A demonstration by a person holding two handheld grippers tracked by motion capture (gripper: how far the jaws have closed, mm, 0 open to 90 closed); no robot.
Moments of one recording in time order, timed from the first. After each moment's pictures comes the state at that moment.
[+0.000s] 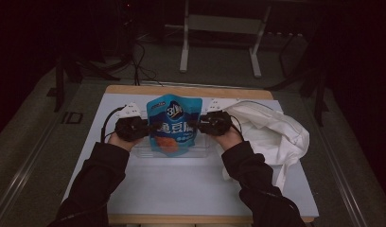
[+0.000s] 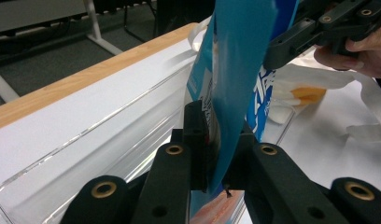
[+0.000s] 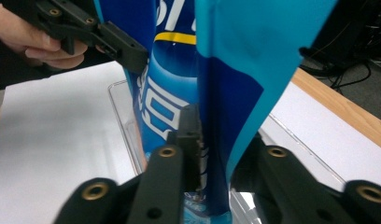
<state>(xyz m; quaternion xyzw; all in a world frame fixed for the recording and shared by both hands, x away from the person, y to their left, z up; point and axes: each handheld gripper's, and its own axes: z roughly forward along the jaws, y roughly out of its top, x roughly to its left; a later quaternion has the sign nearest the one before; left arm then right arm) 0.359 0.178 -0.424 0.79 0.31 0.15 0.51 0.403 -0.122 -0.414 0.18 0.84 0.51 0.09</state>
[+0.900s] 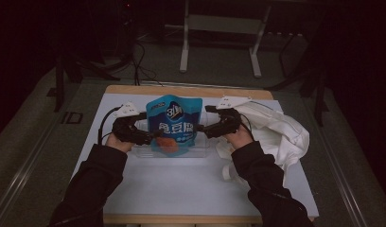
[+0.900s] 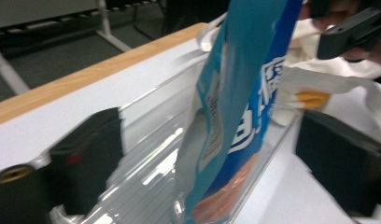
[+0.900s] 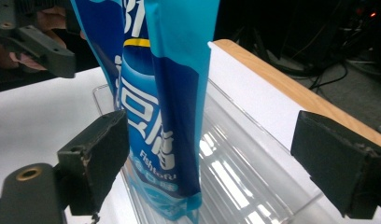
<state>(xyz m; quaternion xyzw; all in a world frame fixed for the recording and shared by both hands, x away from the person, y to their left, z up) 0.352 0.182 -0.419 0.79 0.33 0.15 0.50 0.403 -0.147 -0.405 0.20 0.83 0.51 0.12</state>
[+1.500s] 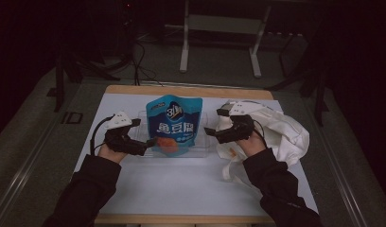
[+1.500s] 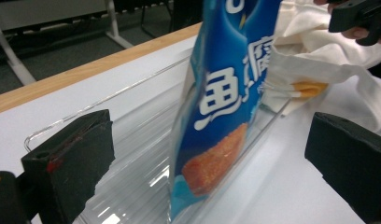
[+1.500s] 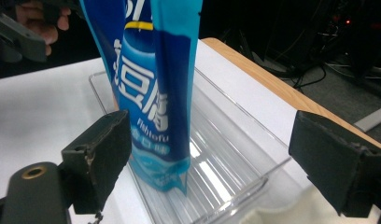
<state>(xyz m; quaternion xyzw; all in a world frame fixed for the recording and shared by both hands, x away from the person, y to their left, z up) 0.318 0.195 -0.425 0.78 0.33 0.17 0.50 0.382 -0.180 -0.403 0.20 0.82 0.51 0.15</state>
